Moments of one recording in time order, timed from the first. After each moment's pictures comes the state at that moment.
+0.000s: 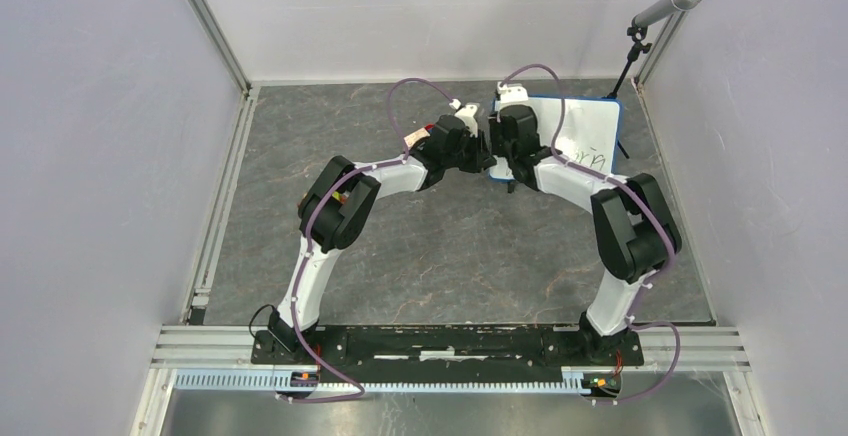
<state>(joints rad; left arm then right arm) -0.68 2.26 1.55 0.26 0.22 -0.46 0.42 1.80 1.14 0.16 0.31 0.12</state>
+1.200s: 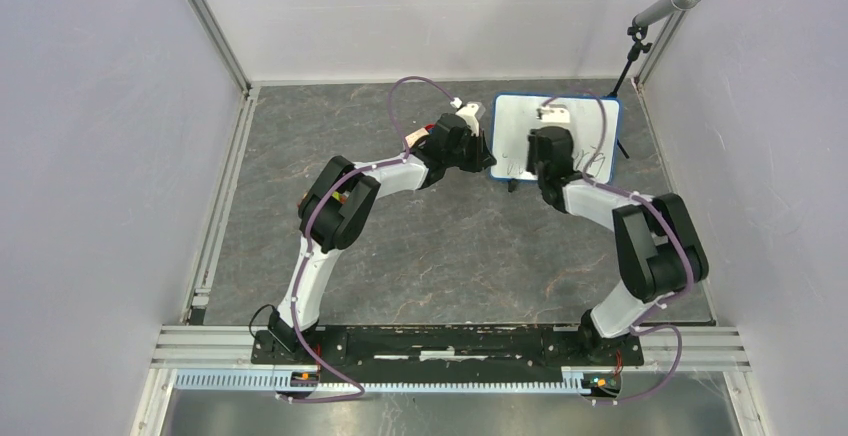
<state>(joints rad) -0.68 2.26 1.57 0.22 0.21 -0.45 0.31 1.67 0.88 0.28 0.34 0.13</state>
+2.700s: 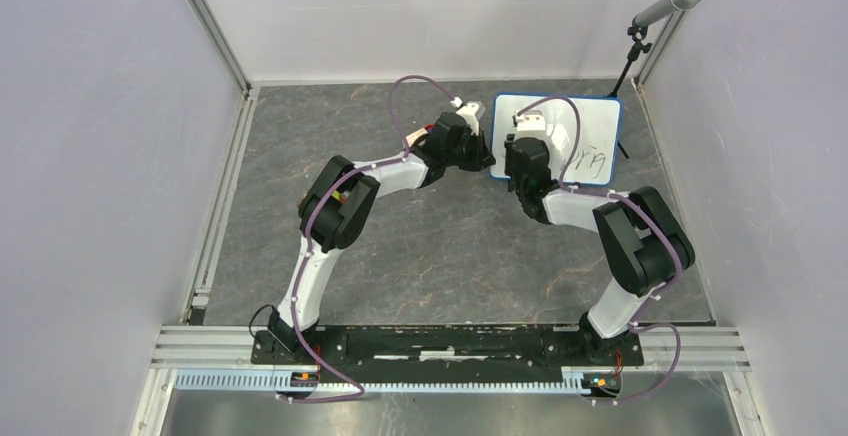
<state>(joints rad) -0.68 2.26 1.58 0.20 0.22 -0.45 0.41 1.69 0.78 0.52 0.46 0.12</state>
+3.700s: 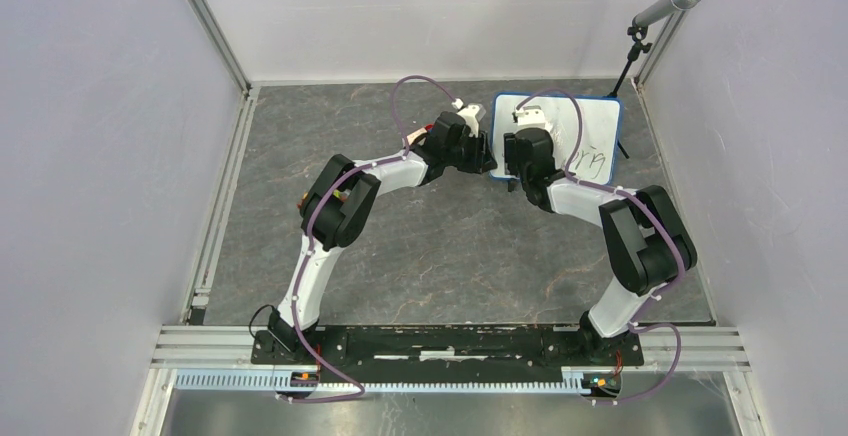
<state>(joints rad) -0.67 2.28 1.61 0.15 0.26 -0.42 0.38 1.70 0.88 0.29 0.36 0.09</state>
